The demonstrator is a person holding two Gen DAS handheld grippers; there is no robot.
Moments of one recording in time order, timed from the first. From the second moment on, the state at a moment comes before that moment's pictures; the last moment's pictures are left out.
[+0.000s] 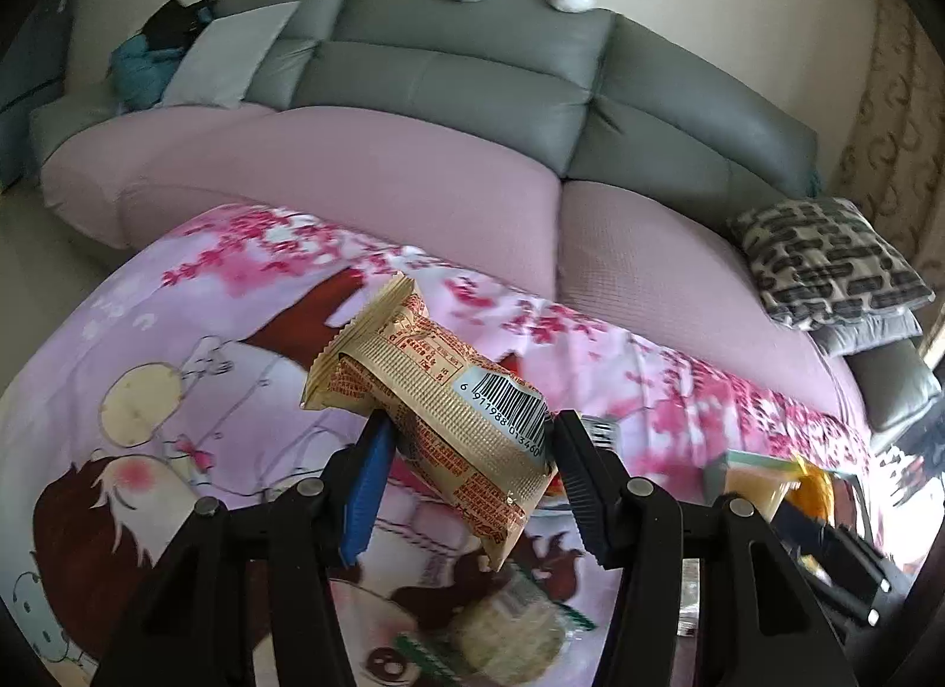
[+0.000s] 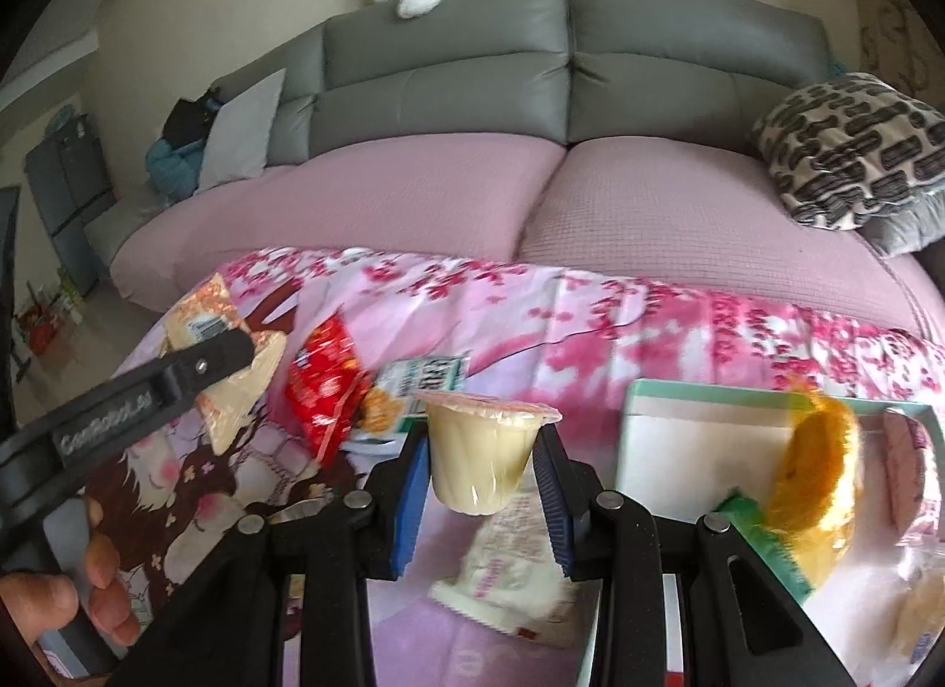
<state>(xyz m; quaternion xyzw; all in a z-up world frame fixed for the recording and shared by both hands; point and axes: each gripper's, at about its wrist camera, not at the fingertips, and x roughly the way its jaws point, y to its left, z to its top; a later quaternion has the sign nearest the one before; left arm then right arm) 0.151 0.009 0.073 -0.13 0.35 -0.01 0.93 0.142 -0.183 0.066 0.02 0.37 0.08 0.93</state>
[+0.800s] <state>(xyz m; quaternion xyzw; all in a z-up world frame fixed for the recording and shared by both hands) 0.153 -0.148 0.074 0.00 0.36 -0.18 0.92 0.118 -0.371 0.080 0.16 0.34 -0.15 0.91</state>
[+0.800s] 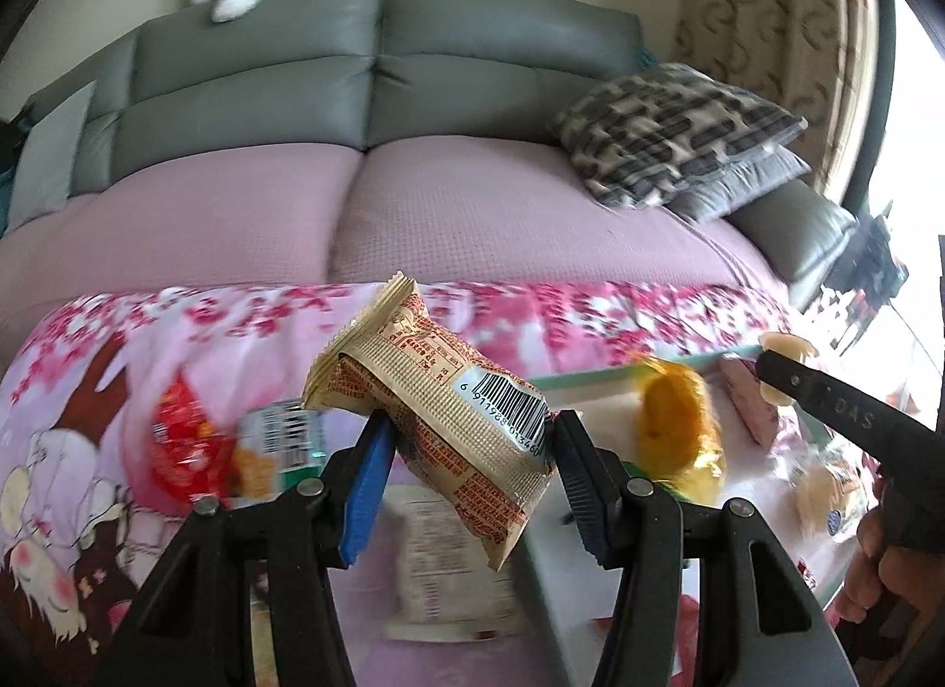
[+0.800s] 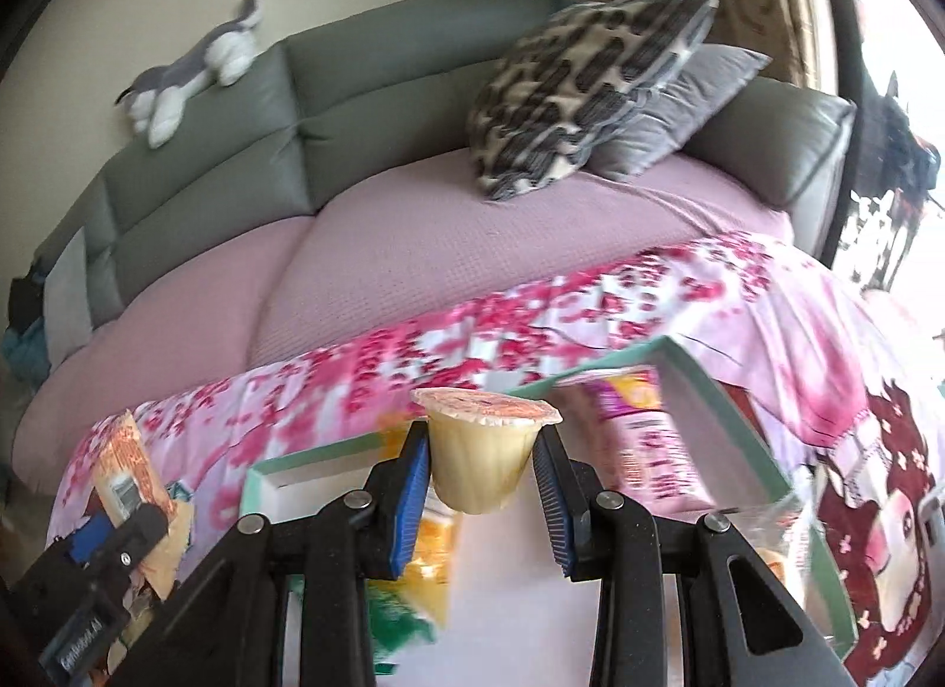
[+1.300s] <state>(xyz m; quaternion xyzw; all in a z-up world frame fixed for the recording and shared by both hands) 0.176 -0.215 0.044 0.04 0.41 -0.22 0.89 0.121 -0.394 0.055 0.17 0.38 -0.17 0.89</state>
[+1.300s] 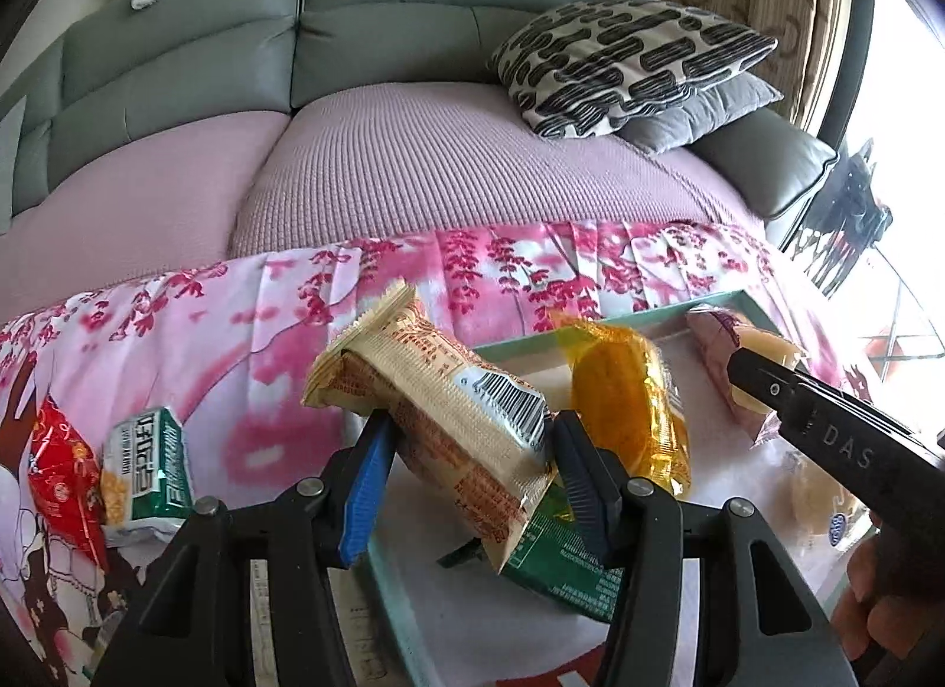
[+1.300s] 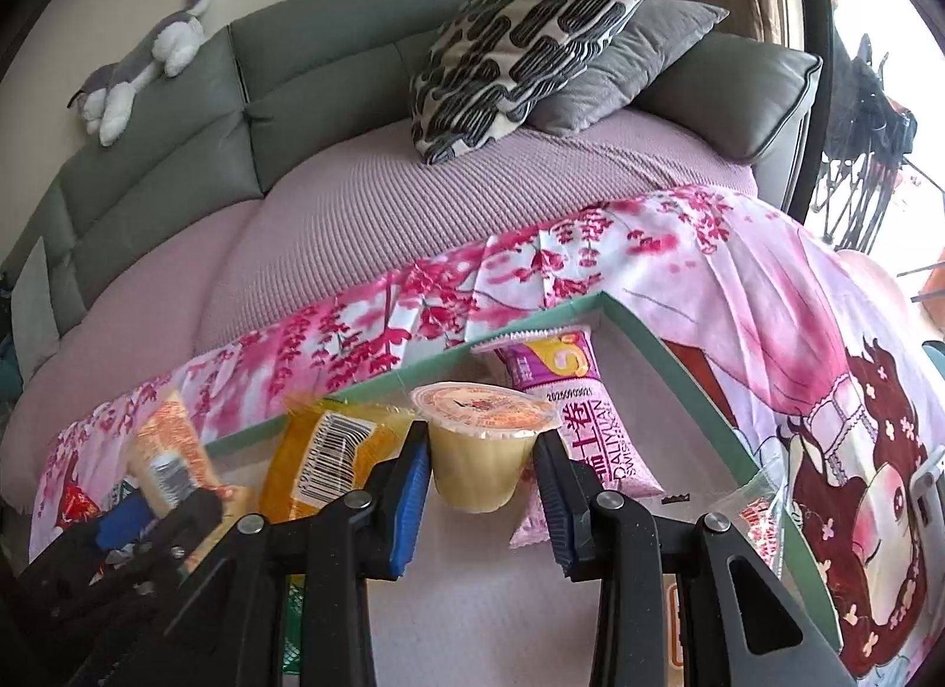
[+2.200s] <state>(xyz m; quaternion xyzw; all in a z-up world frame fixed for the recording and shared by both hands) 0.169 -0.233 0.046 0.03 0.42 -0.27 0.87 0.125 -0.389 0.052 0.14 0.40 -0.17 0.89</state>
